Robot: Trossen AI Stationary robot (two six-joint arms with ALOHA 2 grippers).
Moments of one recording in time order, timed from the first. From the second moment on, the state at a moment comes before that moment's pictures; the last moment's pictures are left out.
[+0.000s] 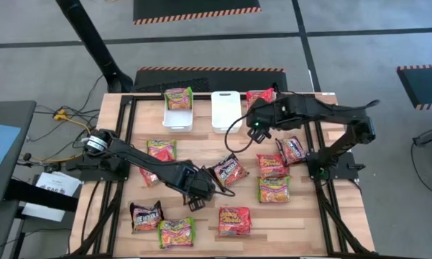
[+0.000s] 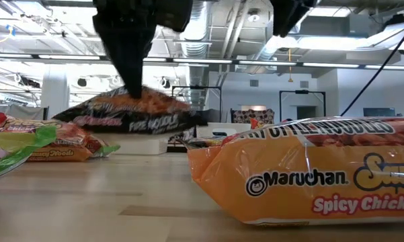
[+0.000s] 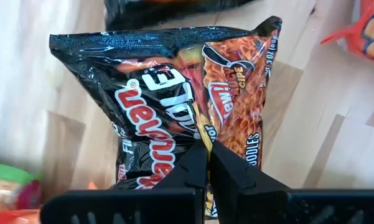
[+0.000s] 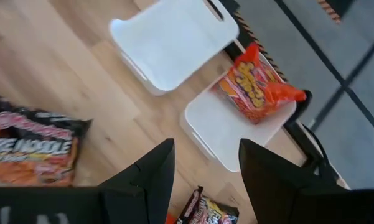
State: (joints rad) left arm -0.34 1.84 1.46 -0.92 -0.23 -0.65; right arm -0.05 1.56 1.78 -1.48 0.54 0.52
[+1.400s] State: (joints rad) left arm -0.17 1.83 1.72 -1.08 -0.73 0.02; right arm -0.43 1.59 1.96 -1.19 -0.31 0.02
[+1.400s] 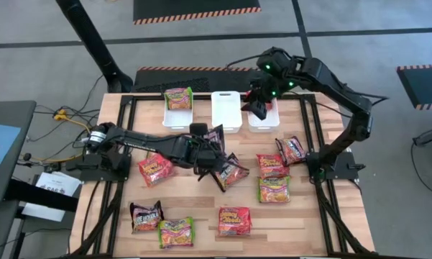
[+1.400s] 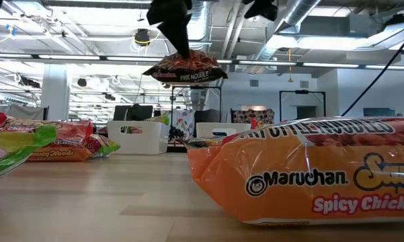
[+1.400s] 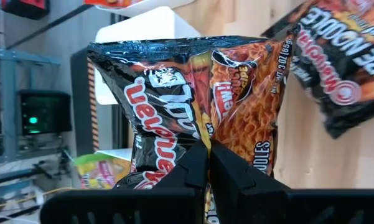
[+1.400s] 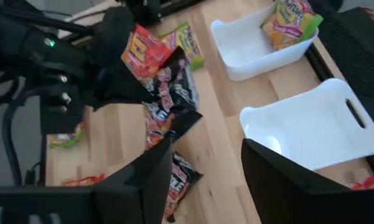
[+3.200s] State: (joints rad) left arm -0.15 1.83 1.72 -0.90 -0.88 0.27; right arm -0.50 1.93 1.96 -1.22 -0.68 -0.05
